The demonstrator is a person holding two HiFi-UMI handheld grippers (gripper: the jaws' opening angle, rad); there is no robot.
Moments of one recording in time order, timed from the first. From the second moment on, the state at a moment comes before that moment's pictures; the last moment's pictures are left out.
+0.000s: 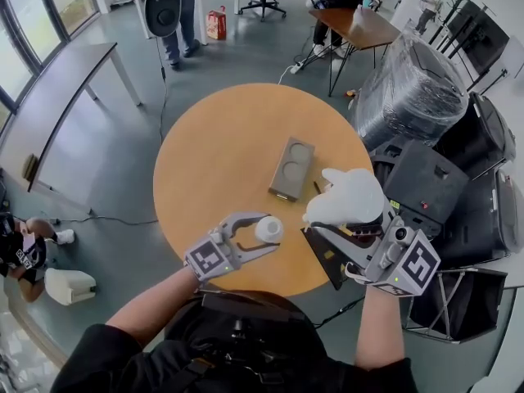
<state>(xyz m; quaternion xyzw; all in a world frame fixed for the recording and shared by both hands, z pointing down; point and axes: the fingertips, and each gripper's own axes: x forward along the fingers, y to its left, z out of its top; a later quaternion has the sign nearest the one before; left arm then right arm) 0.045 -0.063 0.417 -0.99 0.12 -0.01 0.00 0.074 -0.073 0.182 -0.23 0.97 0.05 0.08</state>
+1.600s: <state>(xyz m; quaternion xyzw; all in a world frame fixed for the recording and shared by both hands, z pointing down) 0.003 -0.178 0.755 -0.98 0.20 -0.07 -0.06 0.050 -0.182 0.811 -0.33 0.85 -0.31 -0.26</state>
